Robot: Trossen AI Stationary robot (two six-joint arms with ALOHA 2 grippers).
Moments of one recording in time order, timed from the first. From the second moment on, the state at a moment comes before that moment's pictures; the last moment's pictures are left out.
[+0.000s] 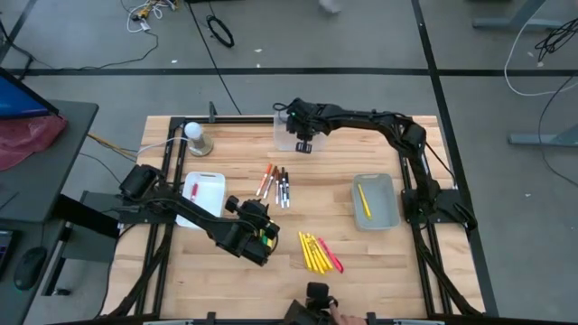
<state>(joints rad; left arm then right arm) -0.47 1.84 1.20 -0.82 -1.05 -1.35 -0.53 2.14 1.63 -0.58 0.19 -0.45</state>
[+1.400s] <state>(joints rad) -0.52 1.84 1.20 -0.79 -1.03 -1.36 -0.09 1.34 1.15 -0.57 0.04 -0.15</state>
